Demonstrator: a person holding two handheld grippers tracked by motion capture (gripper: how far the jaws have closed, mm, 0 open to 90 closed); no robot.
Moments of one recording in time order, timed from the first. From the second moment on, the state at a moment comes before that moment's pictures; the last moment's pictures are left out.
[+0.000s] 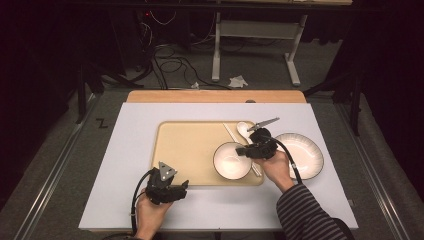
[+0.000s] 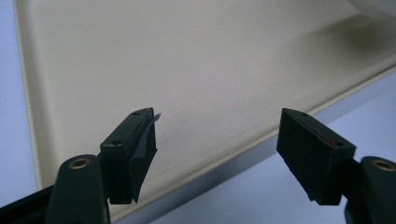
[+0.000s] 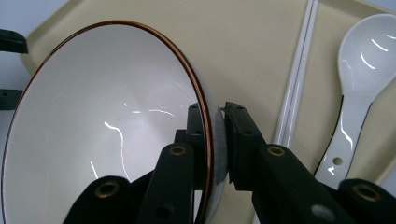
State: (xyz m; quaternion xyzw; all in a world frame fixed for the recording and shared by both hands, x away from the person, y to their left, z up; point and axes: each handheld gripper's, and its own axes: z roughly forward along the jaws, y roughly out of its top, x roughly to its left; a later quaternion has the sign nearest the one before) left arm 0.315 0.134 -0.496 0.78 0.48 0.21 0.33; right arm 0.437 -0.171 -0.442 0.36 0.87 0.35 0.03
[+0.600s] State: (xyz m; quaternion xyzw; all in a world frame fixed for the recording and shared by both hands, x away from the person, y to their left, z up) left arm 0.321 0.153 -0.492 0.77 0.50 0.20 0.34; right arm 0.465 -0.150 -0.445 0.38 0.86 0.33 0.03
